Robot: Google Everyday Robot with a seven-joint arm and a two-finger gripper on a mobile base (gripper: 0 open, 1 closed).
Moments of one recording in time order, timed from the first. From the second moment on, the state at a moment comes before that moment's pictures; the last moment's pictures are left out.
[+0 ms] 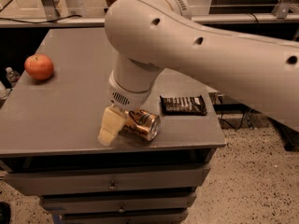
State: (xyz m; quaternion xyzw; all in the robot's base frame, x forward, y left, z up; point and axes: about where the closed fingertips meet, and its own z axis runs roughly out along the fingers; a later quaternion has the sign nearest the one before) arm 0.459 0.068 0.845 -0.54 0.83 0.08 0.14
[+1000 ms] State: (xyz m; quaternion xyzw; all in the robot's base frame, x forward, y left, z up) arm 0.472 0.071 0.853 -0.54 0.83 0.07 0.15
